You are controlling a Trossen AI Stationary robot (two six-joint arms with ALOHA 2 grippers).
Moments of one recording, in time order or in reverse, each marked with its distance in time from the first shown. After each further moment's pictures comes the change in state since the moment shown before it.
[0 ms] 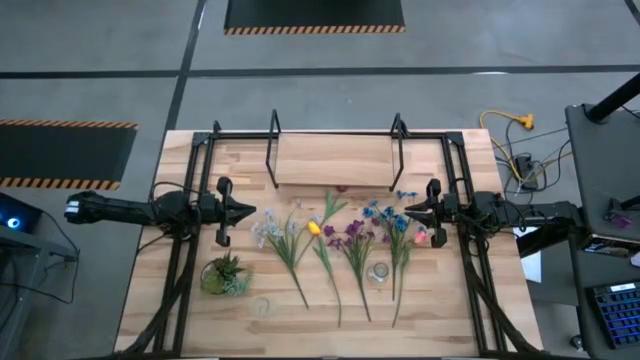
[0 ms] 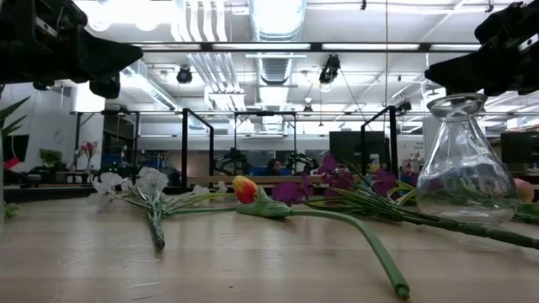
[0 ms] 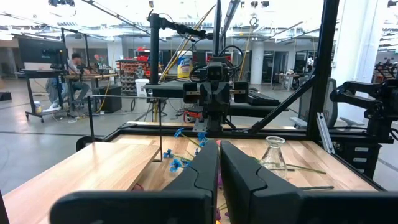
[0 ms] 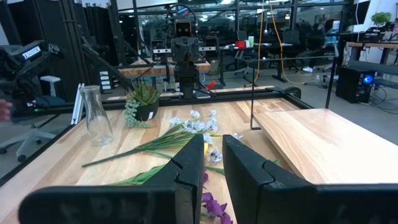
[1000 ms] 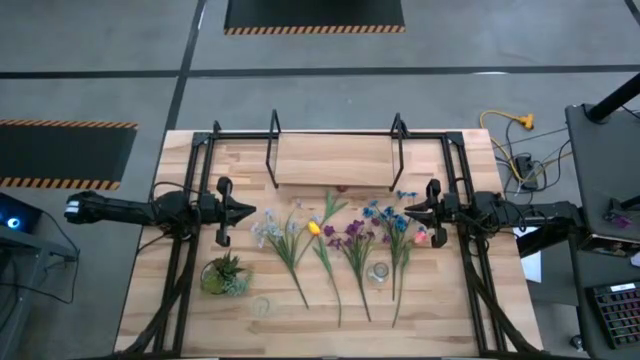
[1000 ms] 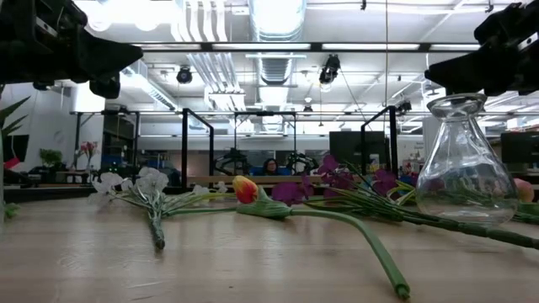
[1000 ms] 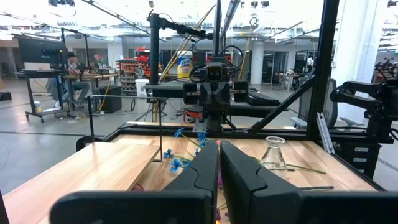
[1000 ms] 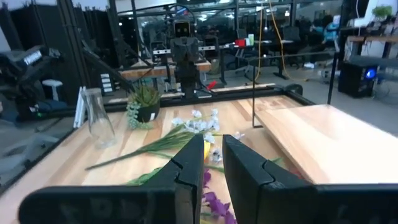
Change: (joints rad) left arm 0.000 0.000 0.000 0.001 0.000 0.000; right arm 0.000 0.000 0.000 -0.001 0.000 0.050
